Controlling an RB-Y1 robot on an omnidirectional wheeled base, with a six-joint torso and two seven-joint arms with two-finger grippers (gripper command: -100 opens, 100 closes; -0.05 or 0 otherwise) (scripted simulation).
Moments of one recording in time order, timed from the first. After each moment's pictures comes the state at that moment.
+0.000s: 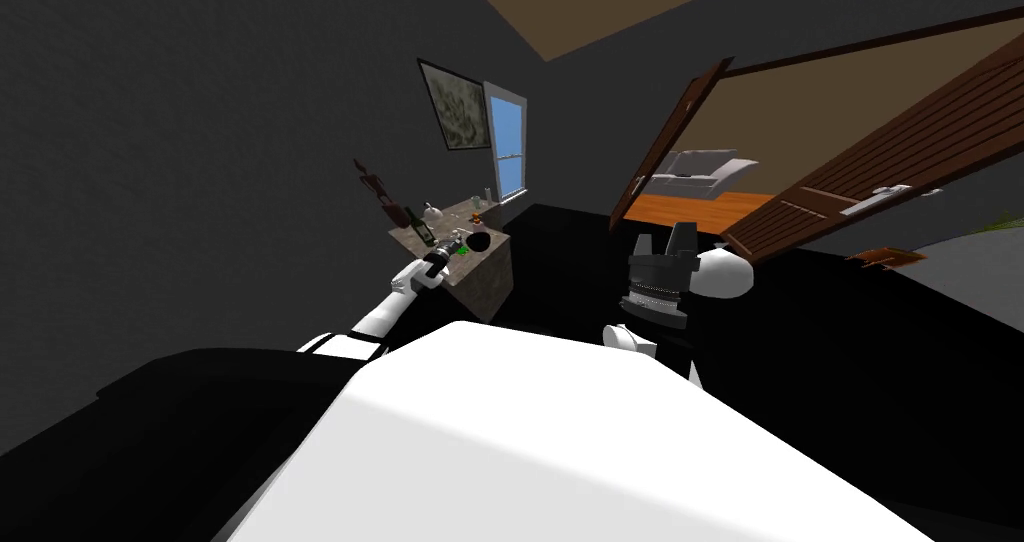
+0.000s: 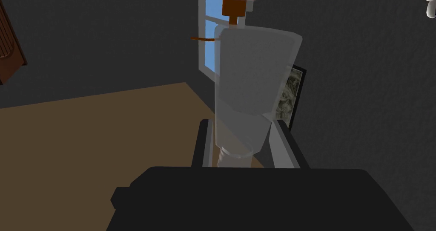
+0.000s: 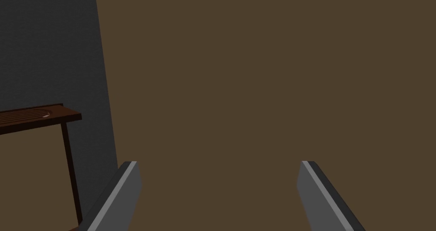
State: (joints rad) left arm 0.05 0.78 -0.06 -1.59 -0.44 0.10 -0.29; right arm 0.55 -0.04 0.04 -2.36 0.00 -0.47 0.16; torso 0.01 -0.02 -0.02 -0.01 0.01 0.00
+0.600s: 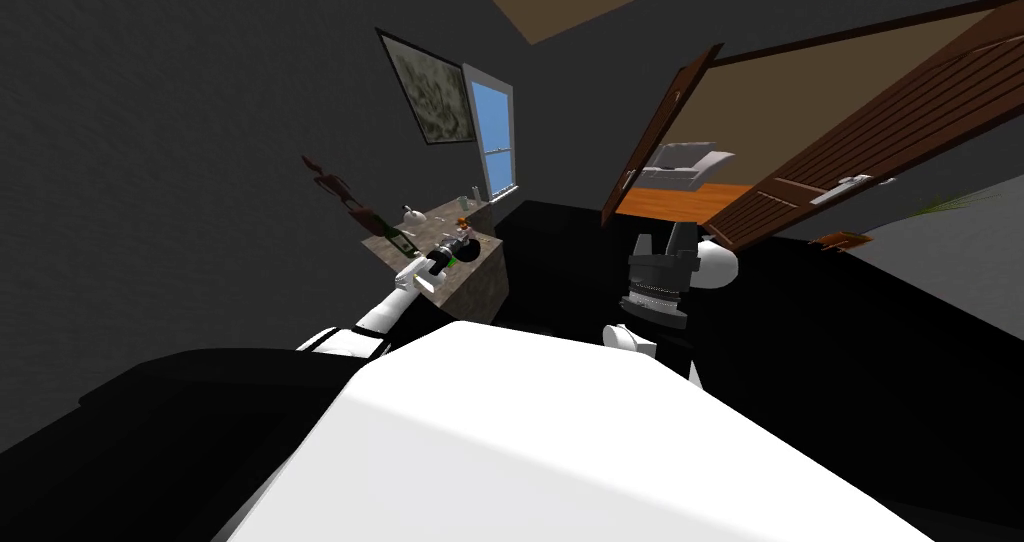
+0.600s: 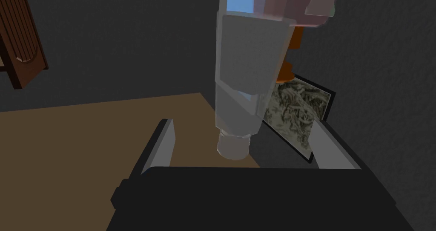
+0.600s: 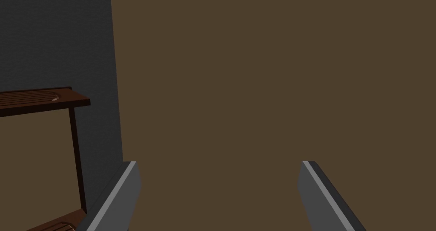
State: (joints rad) left arm 0.01 0.79 -0.10 -1.60 -0.40 0.13 -0.30; right arm 0.55 -0.04 0.04 -2.36 0.00 -0.46 0.16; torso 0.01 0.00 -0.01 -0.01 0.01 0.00
